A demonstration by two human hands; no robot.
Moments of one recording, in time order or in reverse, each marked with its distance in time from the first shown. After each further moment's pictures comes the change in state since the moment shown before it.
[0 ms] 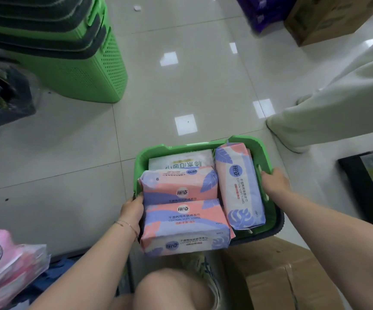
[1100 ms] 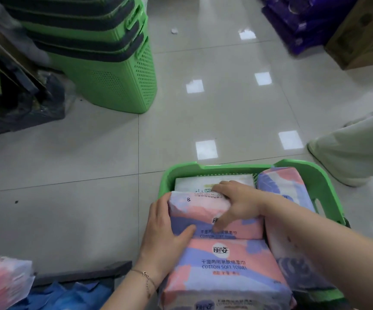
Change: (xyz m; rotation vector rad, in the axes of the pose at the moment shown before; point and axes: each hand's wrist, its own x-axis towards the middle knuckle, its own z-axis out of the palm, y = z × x) left_hand -0.024 -0.020 0.015 0.680 0.063 1.017; right_hand -0.025 -0.104 0.104 -0.591 -0.566 -1.102
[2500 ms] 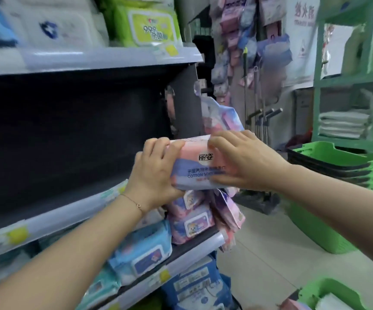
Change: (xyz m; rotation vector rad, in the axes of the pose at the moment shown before) left_hand -0.384 0.230 -0.273 1.212 1.132 -0.068; right_hand -0.306 -0.395 -0.103 -0.655 0.959 -1.632
